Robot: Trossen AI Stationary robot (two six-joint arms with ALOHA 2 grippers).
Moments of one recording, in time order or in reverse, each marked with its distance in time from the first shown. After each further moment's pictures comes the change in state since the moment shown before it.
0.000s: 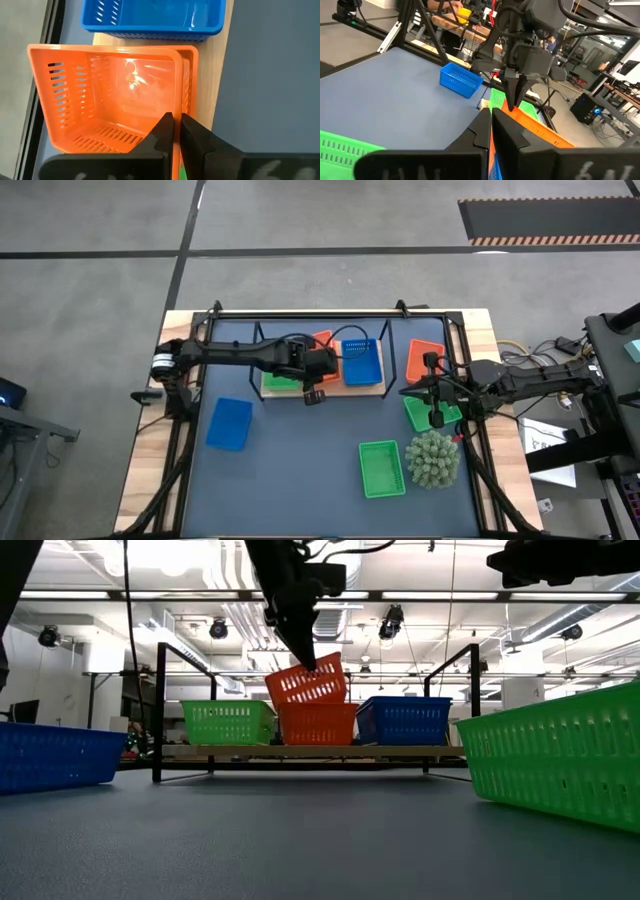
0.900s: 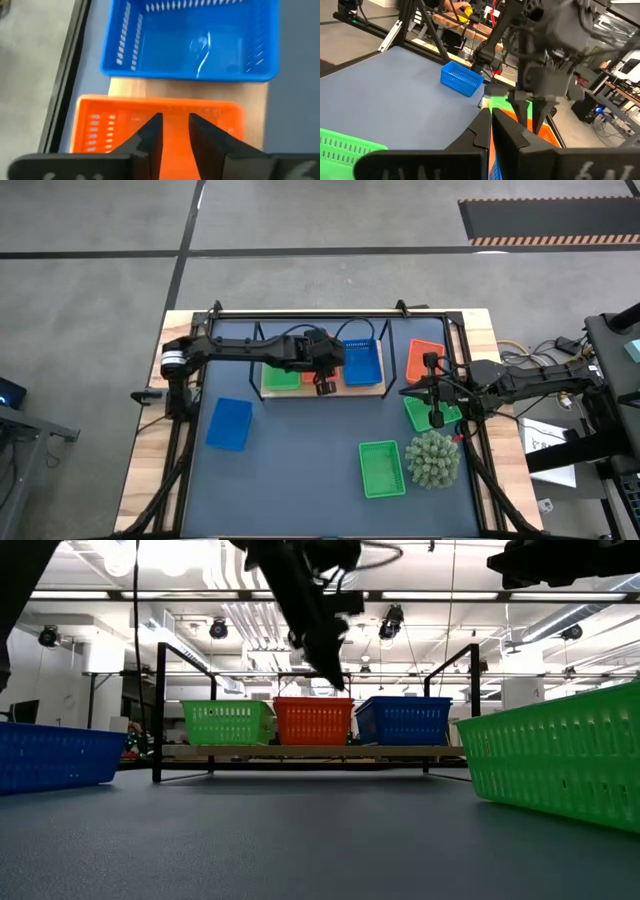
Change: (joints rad) left arm 0.069 0.059 -0.060 0.280 -0.018 0.155; right arm 0.000 0.001 0.000 -0.007 -0.001 0.003
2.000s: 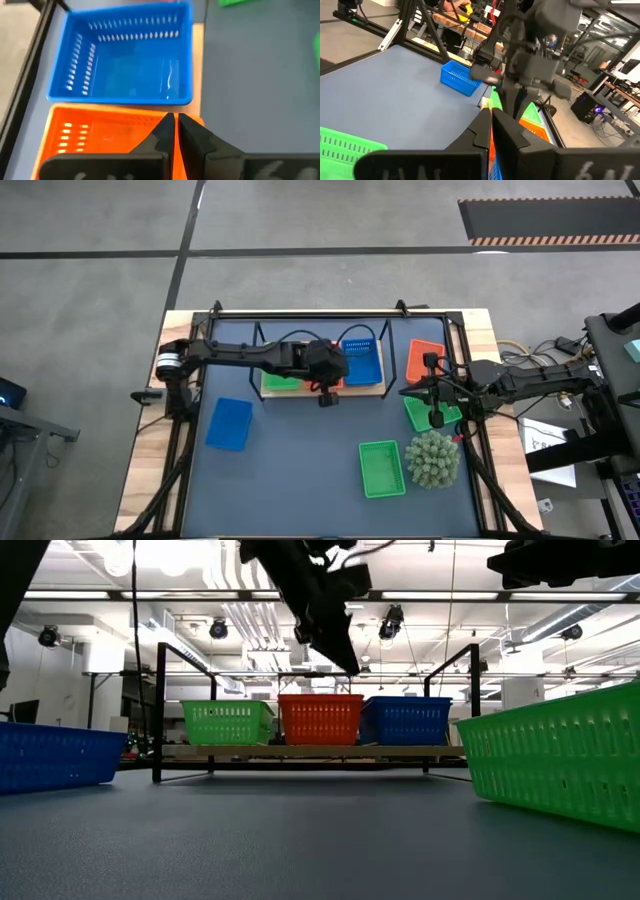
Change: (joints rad) left arm -0.056 -0.035 -0.023 0.073 0.146 -0.056; right arm 0.000 0.000 0.000 -0.003 0.000 -0.005
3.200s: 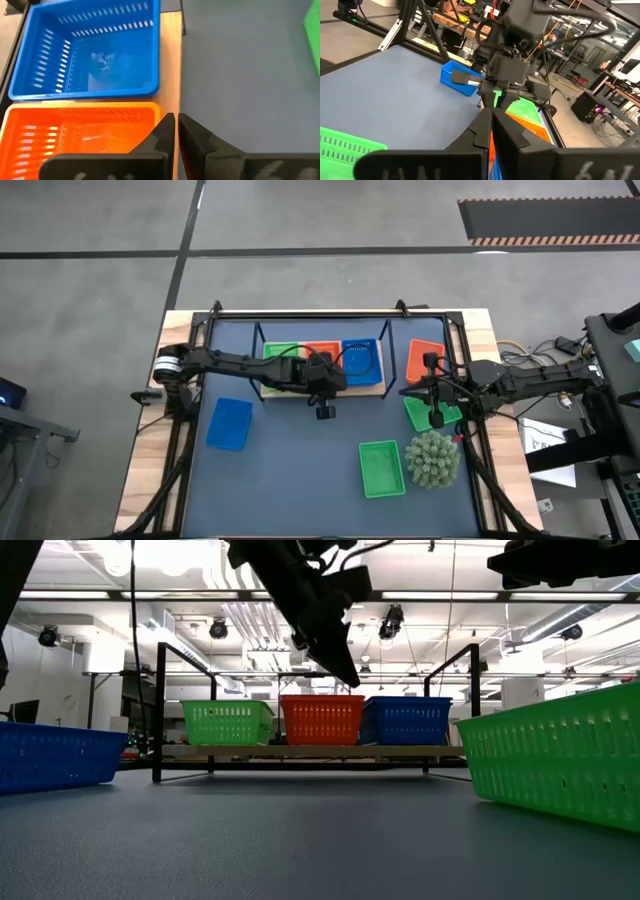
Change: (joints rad) left arm -0.067 -0.002 -0.105 0.097 -0.053 0.001; right arm 0.000 0.000 0.000 0.000 0.000 0.000
